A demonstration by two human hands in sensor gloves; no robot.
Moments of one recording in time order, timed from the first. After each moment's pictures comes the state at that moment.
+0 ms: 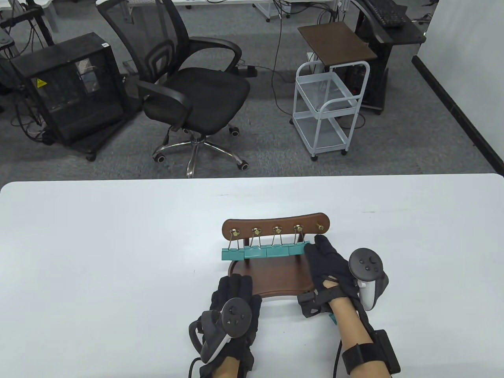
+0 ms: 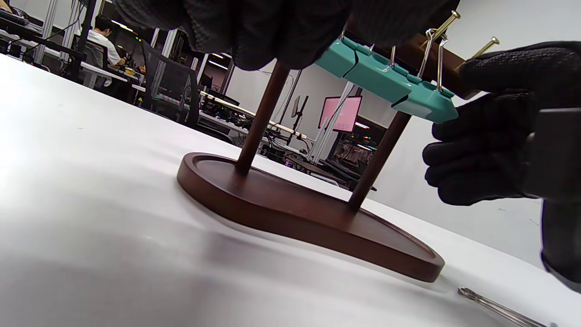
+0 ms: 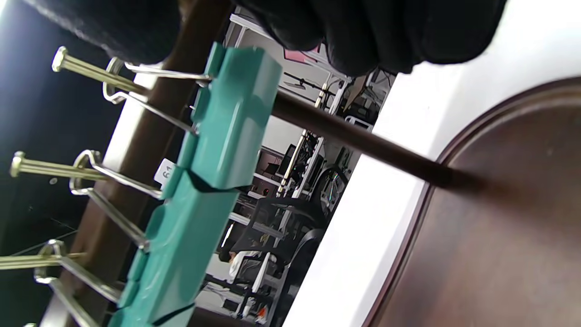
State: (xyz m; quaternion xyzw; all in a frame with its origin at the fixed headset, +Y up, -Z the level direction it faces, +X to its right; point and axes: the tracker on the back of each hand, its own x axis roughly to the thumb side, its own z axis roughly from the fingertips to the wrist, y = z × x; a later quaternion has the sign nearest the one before) left_hand -0.088 -0.724 -0.263 0.03 -0.01 0.19 0.98; right_hand 0.185 -0.733 -0.365 -0.06 -0.06 0.81 0.58
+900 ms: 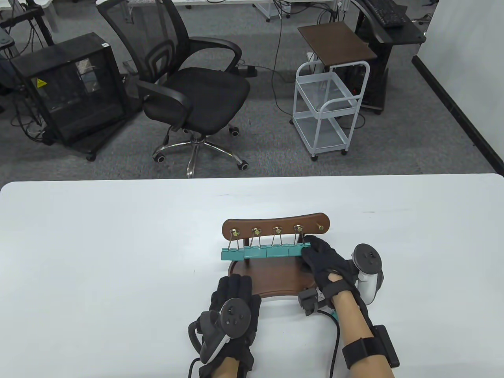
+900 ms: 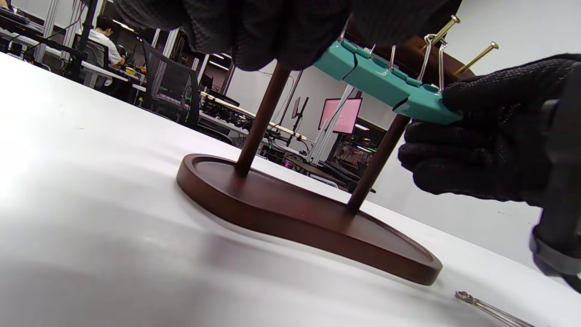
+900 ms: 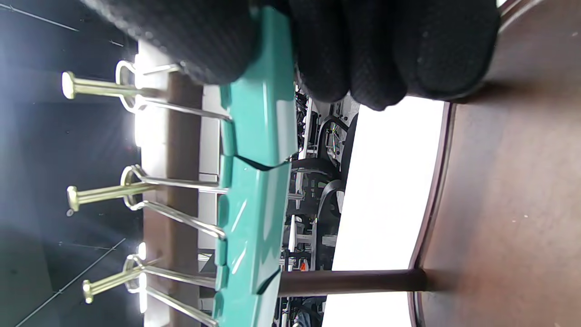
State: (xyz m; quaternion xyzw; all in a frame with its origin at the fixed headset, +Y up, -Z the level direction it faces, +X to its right) left_hand -0.090 -0.724 -0.262 0.03 -0.01 0.20 0.98; right_hand 0.184 -0.745 -0.377 -0.05 0.03 0.73 0.68
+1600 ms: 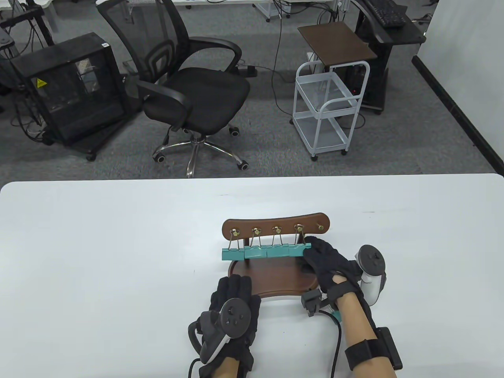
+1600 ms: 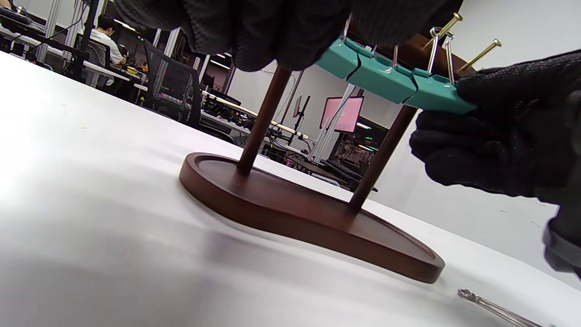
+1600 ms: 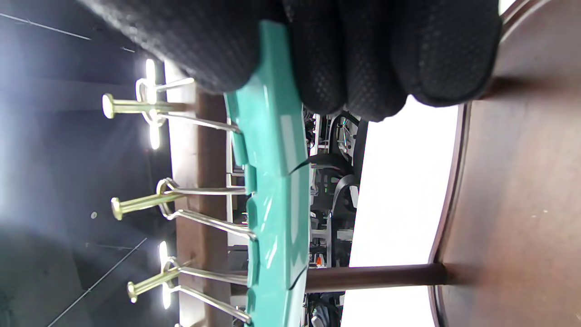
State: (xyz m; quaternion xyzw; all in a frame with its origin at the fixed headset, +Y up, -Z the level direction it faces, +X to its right) left_hand -0.090 -0.724 -0.262 0.03 -0.01 0.20 0.98; right_hand 0.190 -0.743 -0.376 -0.03 0.03 0.71 0.70
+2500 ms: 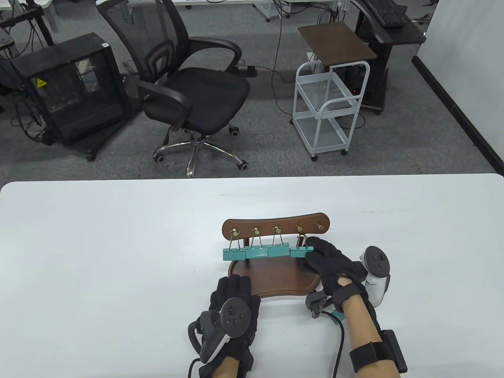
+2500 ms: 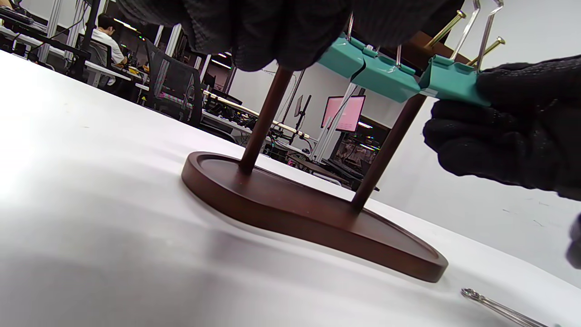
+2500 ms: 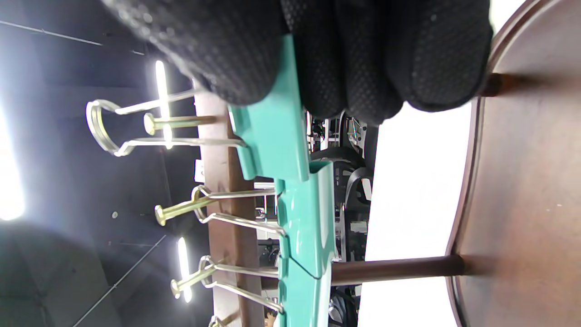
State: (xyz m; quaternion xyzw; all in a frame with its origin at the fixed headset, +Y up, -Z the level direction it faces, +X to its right) left_hand -0.090 -0.724 -0.262 0.03 -0.01 0.20 0.98; right_hand 0.198 -0.740 -0.370 -0.01 0.03 0.70 0.71
